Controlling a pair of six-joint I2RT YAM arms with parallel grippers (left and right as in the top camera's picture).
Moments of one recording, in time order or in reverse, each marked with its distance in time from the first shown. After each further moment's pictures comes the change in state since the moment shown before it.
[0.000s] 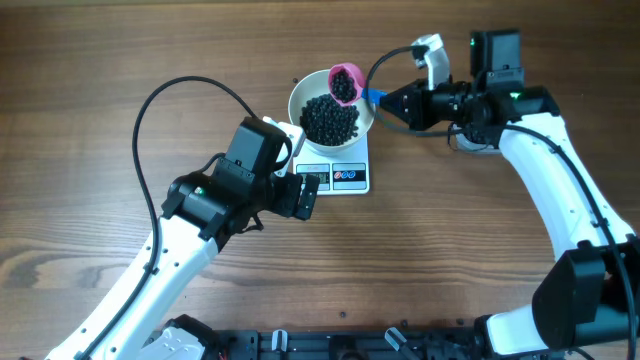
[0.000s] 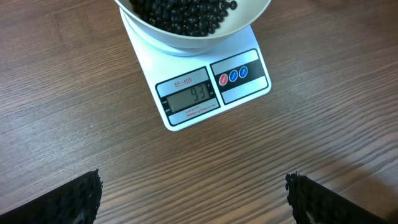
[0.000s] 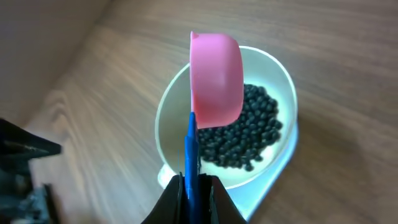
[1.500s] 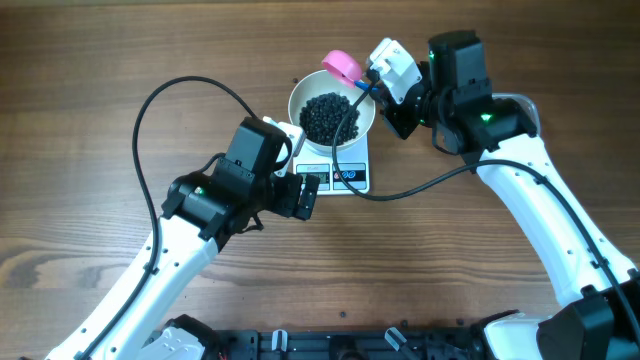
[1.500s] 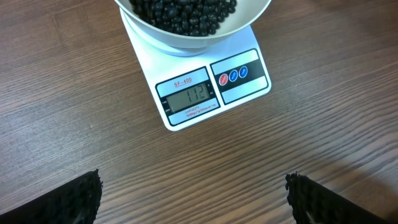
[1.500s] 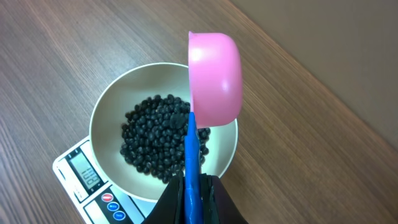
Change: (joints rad) left arm 0.000 0.000 0.000 0.000 0.000 0.000; right arm 0.194 -0.108 0.000 0.052 0.455 -0.380
